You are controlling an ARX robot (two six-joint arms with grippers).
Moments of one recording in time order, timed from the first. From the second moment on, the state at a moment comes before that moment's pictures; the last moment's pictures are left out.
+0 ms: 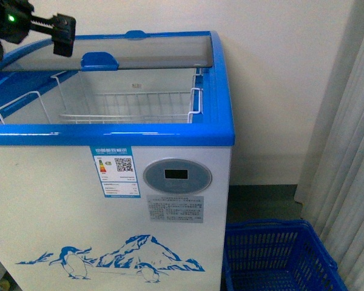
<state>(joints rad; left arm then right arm) -0.02 2.14 1.75 0.16 0.03 0.28 0.00 0.01 0.02 -0.01 0.00 -0.01</state>
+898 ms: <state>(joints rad) -0.16 1.01 0.75 0.34 -0.33 -0.01 0.00 0.01 0.02 -0.01 0.00 -0.01</state>
